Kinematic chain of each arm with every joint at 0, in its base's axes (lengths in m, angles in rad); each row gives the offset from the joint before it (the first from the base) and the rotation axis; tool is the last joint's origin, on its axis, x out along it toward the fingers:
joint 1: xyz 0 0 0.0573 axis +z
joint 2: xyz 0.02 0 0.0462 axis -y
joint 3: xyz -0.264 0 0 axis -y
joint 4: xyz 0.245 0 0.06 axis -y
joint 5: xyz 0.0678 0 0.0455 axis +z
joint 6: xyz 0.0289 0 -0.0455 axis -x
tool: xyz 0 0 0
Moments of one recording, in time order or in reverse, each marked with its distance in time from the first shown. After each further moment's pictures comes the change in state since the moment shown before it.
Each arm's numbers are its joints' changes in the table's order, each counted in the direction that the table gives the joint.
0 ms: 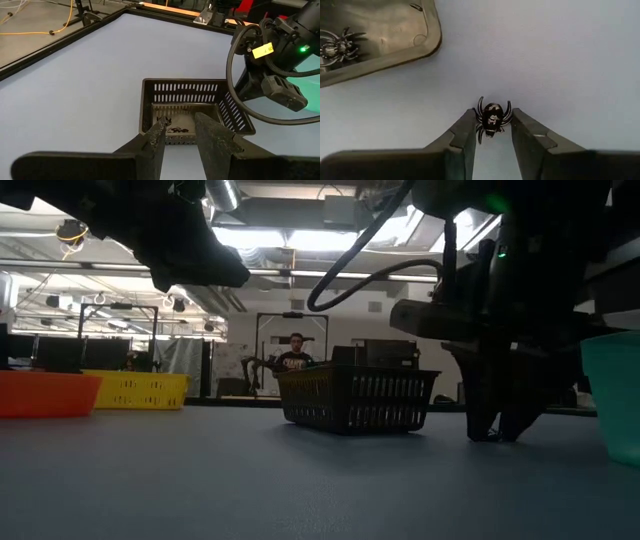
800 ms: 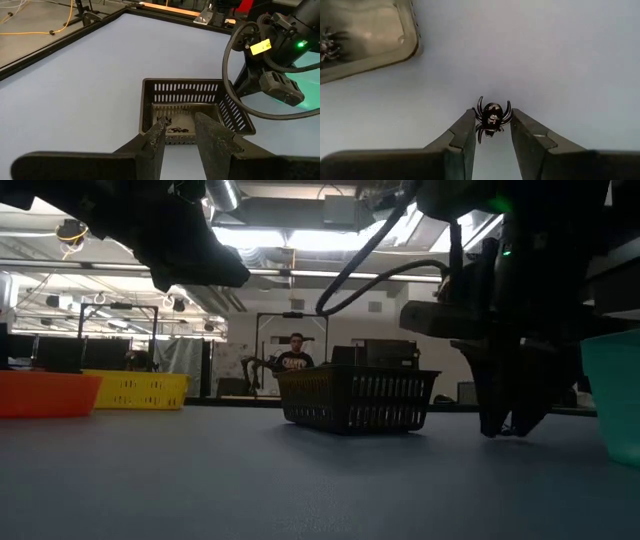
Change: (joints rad) left arm 0.000 0.000 0.000 0.000 0.000 0.000; right arm -0.002 0.034 -0.005 -0.058 0.022 0.012
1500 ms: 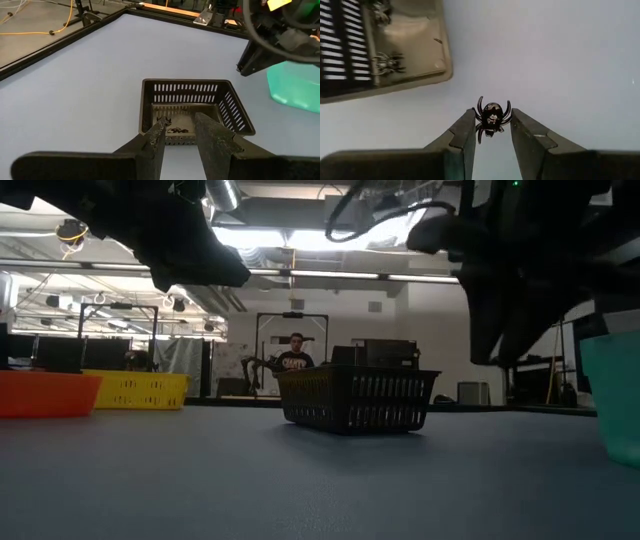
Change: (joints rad) left arm 0.000 0.000 0.000 0.002 0.000 0.000; right arm 0.000 0.159 0.001 -0.063 -0.056 0.071
